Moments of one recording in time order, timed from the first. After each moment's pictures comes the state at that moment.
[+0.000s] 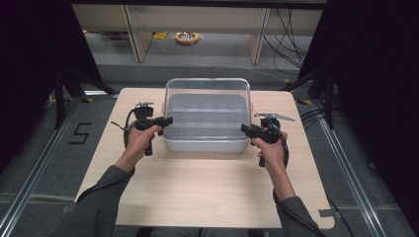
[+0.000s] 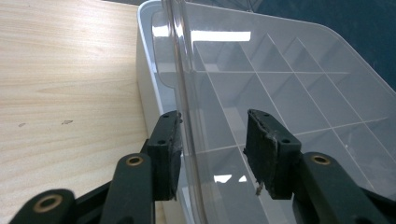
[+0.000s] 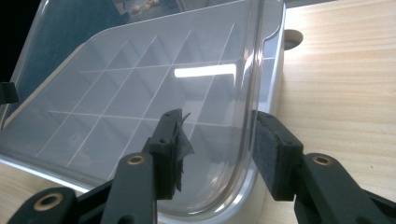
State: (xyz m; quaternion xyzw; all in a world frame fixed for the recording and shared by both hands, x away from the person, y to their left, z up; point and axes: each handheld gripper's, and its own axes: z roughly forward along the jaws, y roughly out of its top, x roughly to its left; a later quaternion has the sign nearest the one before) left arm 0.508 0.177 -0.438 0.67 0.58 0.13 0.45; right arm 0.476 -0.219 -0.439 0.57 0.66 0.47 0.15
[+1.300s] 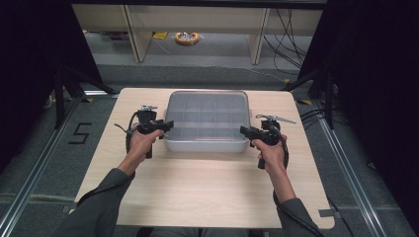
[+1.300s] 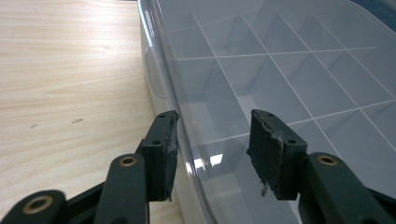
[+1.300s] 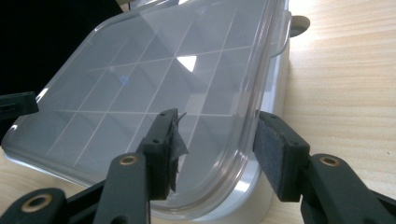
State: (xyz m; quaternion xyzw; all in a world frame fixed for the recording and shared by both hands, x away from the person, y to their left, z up) left arm 0.505 0.170 -0.451 0.69 0.56 0.16 0.43; right arm 0.473 -0.218 -0.445 0.60 0.64 0.47 0.11
